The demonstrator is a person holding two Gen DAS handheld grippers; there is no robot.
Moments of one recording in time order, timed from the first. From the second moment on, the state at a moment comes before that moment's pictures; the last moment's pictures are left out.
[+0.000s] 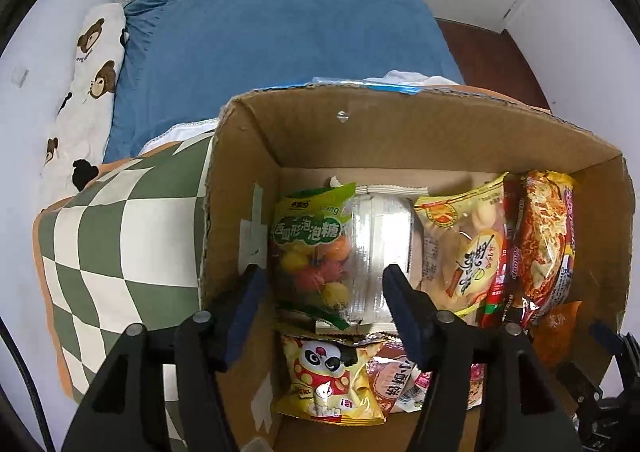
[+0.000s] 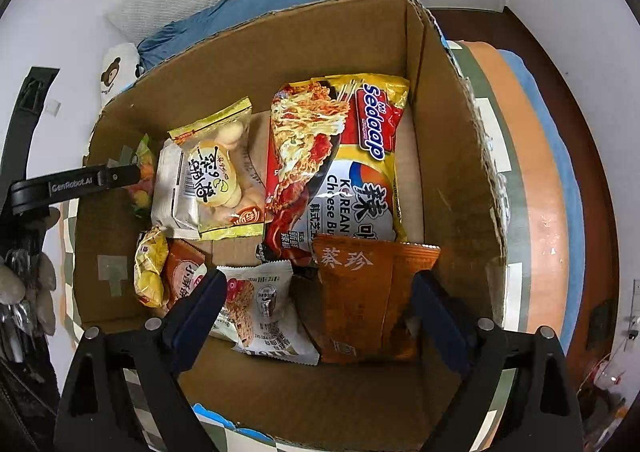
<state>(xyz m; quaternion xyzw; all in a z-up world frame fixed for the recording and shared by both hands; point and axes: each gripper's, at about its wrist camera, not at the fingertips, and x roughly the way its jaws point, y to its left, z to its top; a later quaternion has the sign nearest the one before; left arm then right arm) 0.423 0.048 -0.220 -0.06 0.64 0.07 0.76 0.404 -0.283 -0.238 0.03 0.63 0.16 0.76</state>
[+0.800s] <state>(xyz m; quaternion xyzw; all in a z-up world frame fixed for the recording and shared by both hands) 0.297 -0.008 -0.139 -0.06 0.52 0.04 0.85 0.347 -0.286 -0.181 -0.02 0.57 0.14 0.81</state>
